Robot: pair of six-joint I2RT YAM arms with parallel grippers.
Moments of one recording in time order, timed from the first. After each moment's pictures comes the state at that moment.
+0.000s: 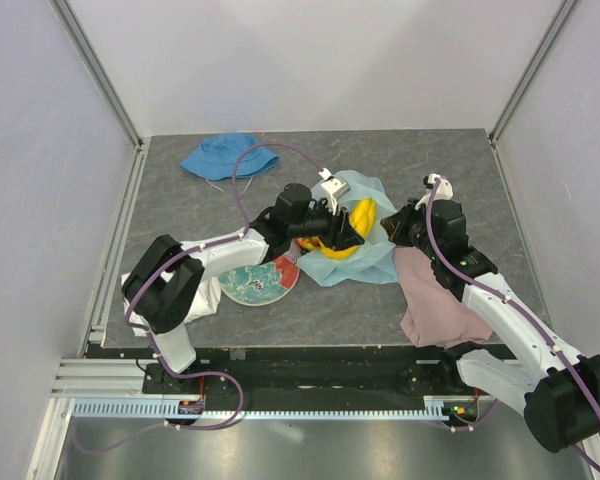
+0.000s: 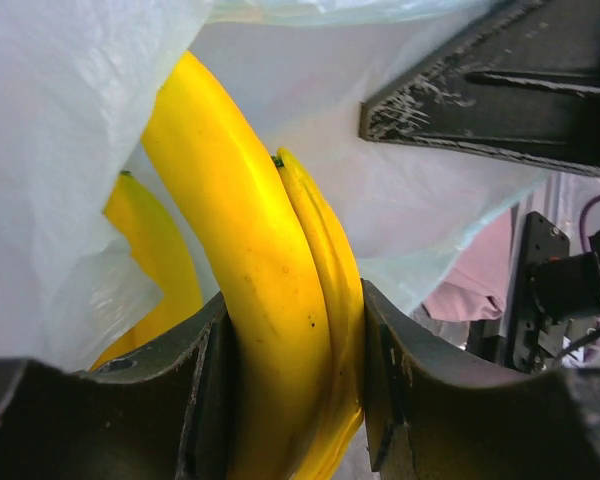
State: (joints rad) left arm -0.74 1.75 1.08 0.34 0.52 -0.27; right arm 0.35 1.02 0.72 -0.09 -0.03 0.55
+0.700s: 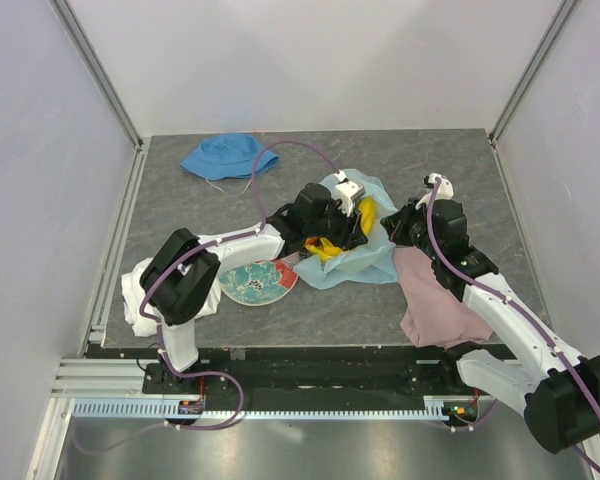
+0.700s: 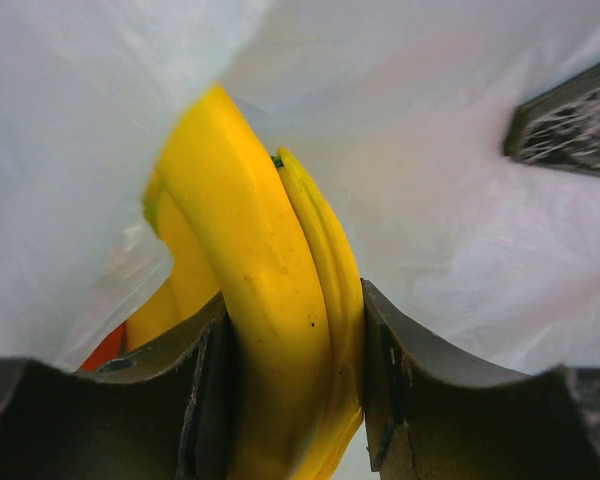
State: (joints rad) left arm -0.78 1.86 1.21 0.18 0.34 -0.17; right arm 0.35 1.01 0.72 -0.09 -0.03 0.55
